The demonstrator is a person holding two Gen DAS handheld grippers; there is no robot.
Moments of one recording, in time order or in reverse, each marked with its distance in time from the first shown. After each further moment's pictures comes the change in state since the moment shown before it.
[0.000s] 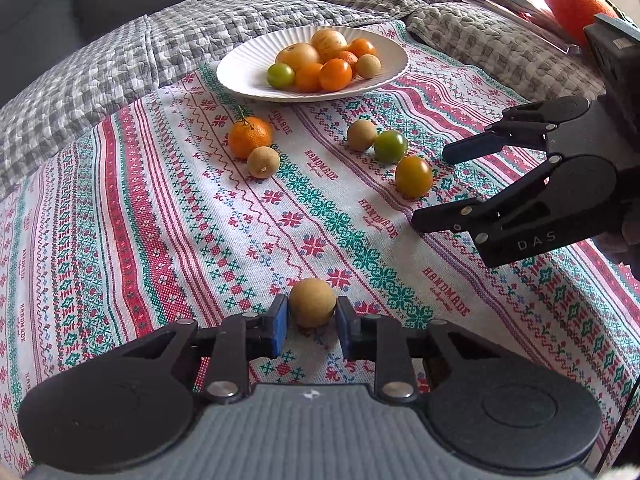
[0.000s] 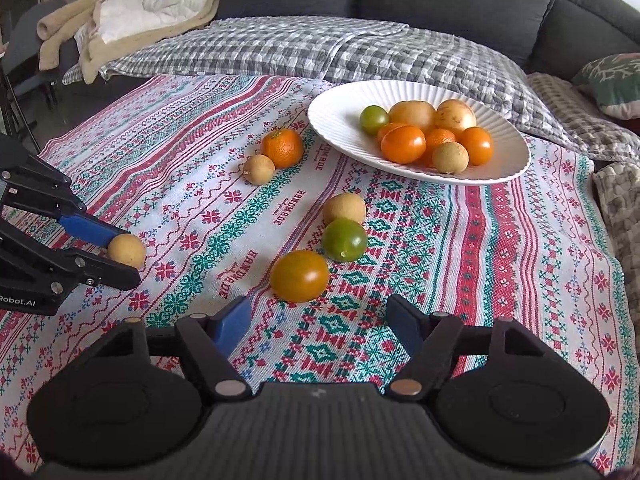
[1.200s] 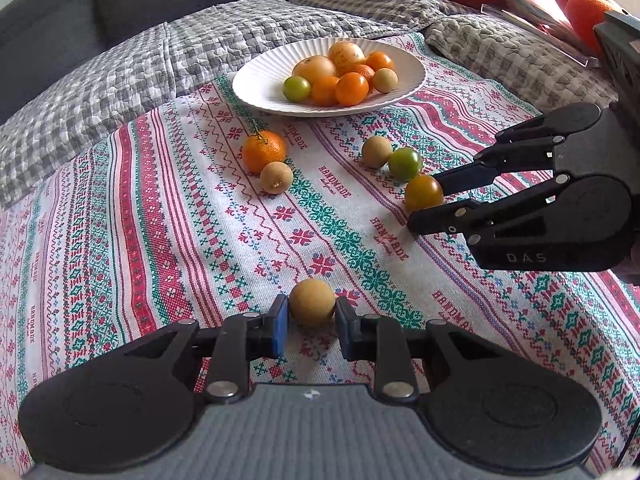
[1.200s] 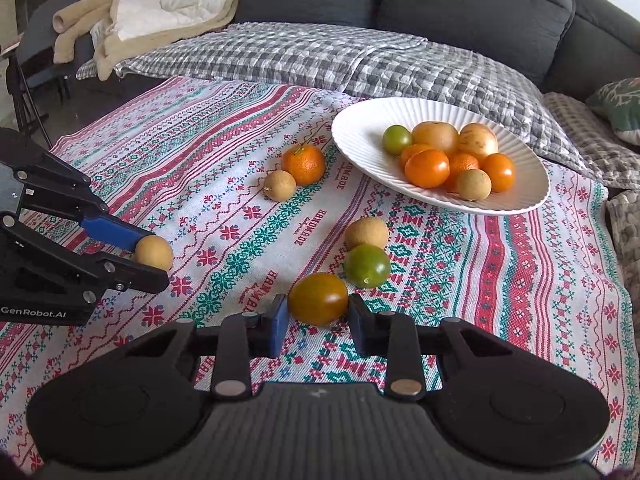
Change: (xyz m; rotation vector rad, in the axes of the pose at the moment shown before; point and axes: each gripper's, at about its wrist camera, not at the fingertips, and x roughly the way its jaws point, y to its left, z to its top) left arm 0.000 0.002 0.003 -0.010 -0.034 0.051; right arm 0.003 0.009 0.010 -0.057 -0.021 0.021
